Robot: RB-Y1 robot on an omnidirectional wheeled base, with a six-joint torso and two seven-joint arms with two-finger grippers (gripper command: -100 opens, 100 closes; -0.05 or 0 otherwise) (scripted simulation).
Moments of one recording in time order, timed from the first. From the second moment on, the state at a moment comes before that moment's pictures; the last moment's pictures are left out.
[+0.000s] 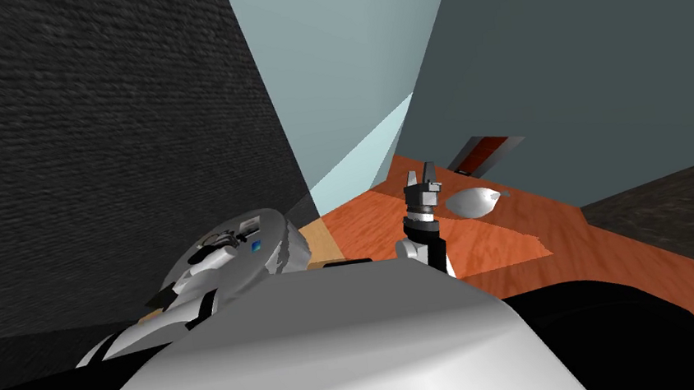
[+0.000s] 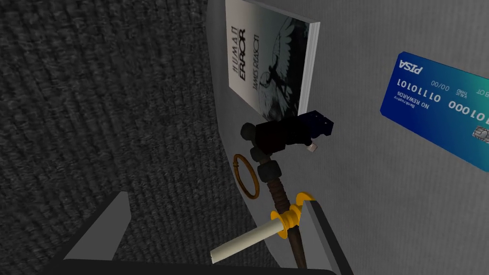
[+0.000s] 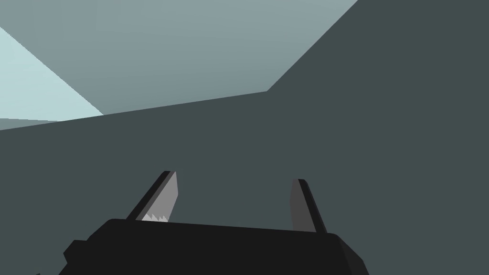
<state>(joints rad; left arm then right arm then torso) -0.16 0.65 0.43 -0.69 0.58 0.12 -0.22 0.51 0.02 0.07 -2.40 -0.05 -0.43 0.16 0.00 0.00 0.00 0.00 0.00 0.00</state>
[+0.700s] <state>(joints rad) -0.21 0.67 0.47 -0.56 0.61 0.19 -0.27 0.51 0.02 0.07 -2.40 -0.05 -0.43 0.16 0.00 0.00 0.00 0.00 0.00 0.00</state>
